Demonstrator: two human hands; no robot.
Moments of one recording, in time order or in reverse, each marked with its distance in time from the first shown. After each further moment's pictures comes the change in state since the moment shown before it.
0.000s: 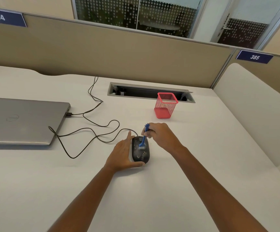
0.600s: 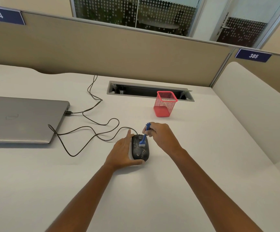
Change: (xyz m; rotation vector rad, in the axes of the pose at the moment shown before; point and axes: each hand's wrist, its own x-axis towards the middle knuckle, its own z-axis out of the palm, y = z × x) left_hand 0.000 0.002 -0.001 -0.010 -0.009 -0.004; right_hand -0.007 0.004 0.007 0.023 0.114 0.007
